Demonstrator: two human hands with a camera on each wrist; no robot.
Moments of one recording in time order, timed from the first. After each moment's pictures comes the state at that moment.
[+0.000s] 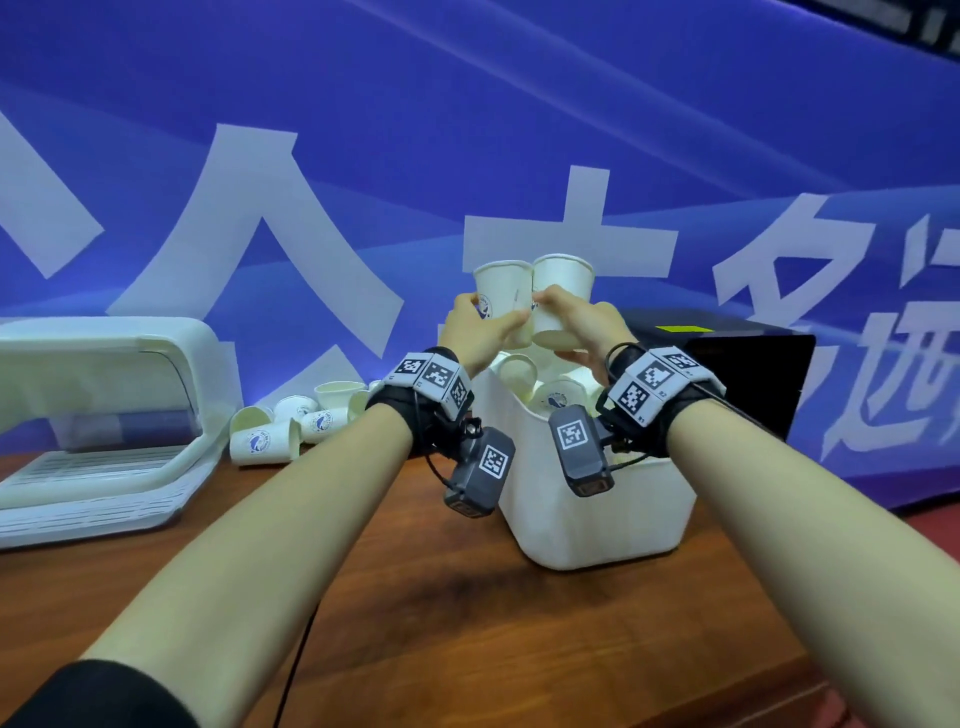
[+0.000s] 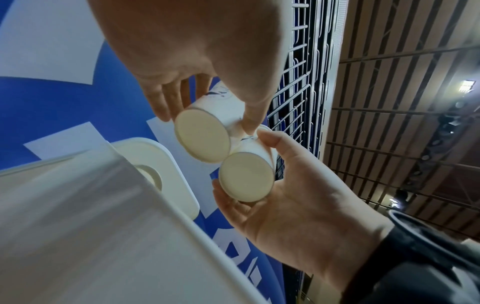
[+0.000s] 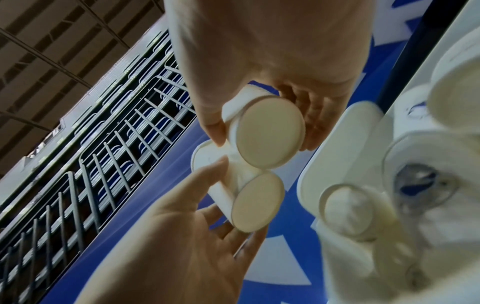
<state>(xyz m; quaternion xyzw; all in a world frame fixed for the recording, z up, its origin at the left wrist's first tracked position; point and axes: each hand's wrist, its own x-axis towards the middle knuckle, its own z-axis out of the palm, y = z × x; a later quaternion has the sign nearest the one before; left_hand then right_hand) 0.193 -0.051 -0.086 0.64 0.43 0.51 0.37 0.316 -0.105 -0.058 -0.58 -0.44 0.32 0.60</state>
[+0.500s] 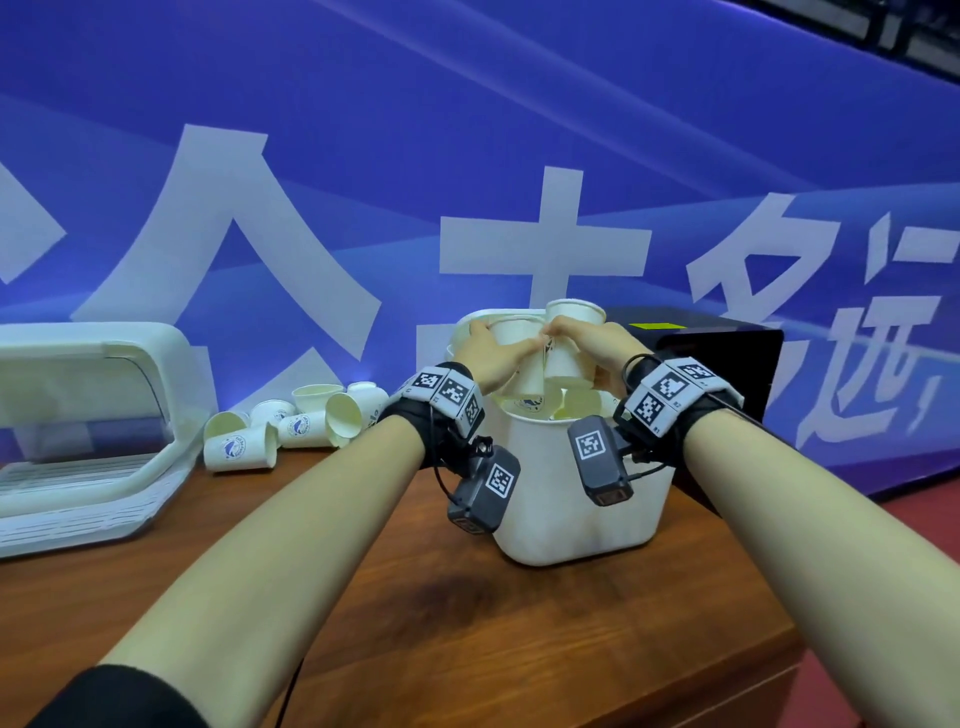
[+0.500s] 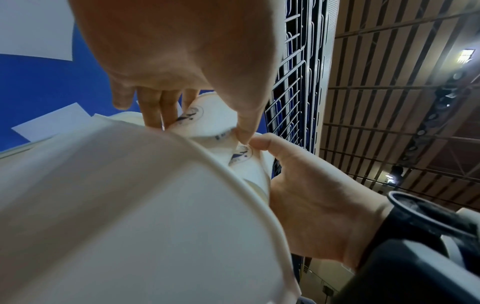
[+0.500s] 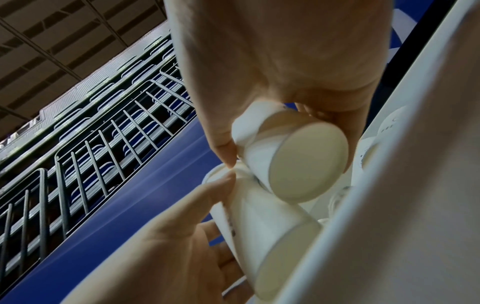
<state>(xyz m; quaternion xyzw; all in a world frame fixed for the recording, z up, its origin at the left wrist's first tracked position) 0.232 -0.056 -0.102 0.68 0.47 0.43 0.37 0.355 -0.125 -0.069 -0.65 -0.45 0.31 0.52</state>
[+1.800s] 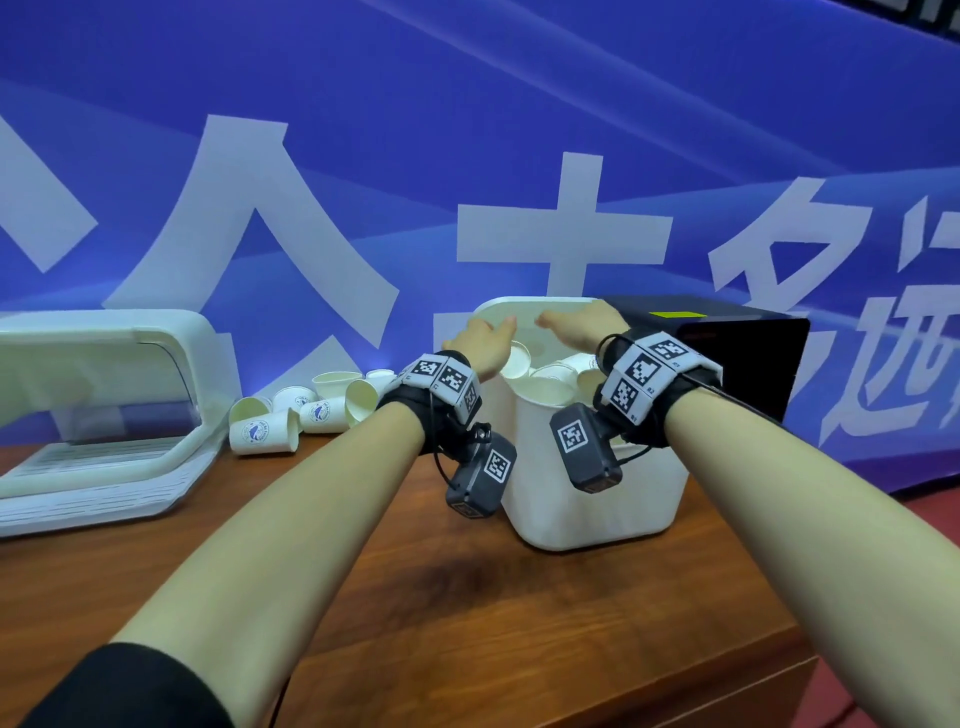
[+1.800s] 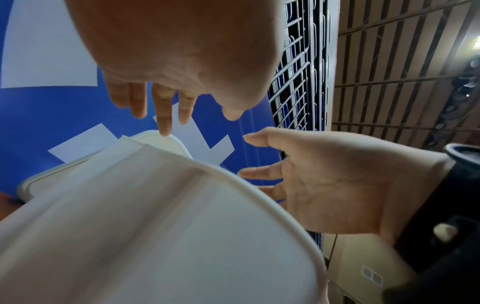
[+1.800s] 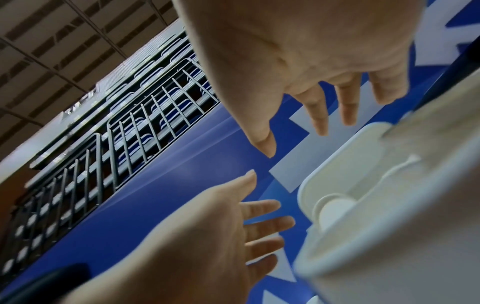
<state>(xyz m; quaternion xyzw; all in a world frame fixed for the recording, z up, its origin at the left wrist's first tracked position) 0.211 -0.037 -0.109 0.71 0.56 0.35 0.24 0.326 -0.118 -0.062 -0.75 -0.52 0.15 0.38</state>
